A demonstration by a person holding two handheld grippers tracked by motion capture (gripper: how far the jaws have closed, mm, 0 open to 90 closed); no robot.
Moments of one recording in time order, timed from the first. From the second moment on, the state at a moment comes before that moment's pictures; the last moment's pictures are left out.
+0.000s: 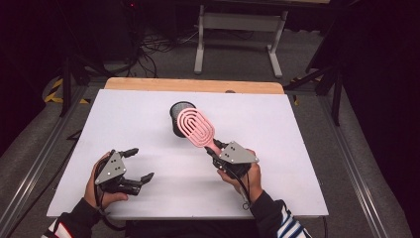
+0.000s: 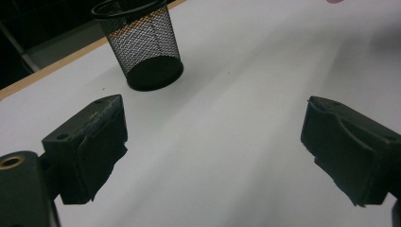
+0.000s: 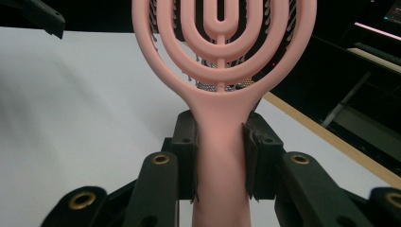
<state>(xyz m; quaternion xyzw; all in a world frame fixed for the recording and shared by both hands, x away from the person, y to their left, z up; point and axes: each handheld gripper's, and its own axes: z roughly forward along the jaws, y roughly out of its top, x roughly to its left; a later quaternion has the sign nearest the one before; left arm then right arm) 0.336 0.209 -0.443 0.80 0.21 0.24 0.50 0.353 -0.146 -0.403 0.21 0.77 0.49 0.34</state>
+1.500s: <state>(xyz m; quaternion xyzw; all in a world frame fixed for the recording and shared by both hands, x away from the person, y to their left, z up) 0.367 0.113 -0.390 0.76 0.22 0.15 0.60 0.342 -0.133 -0.414 0.20 0.75 0.50 0.37</state>
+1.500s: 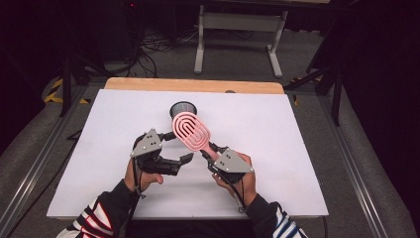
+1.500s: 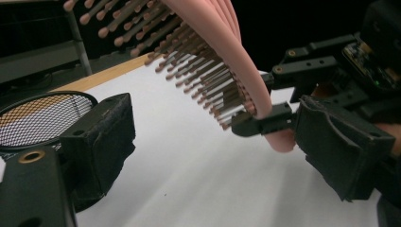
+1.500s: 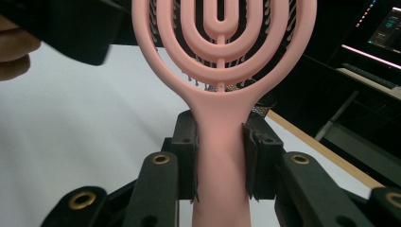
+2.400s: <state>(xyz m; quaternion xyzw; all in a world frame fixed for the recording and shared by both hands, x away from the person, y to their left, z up) 0.378 0.098 -0.382 0.68 0.27 0.12 0.67 0.341 -0.129 -0.419 0.21 0.75 0.50 0.38</state>
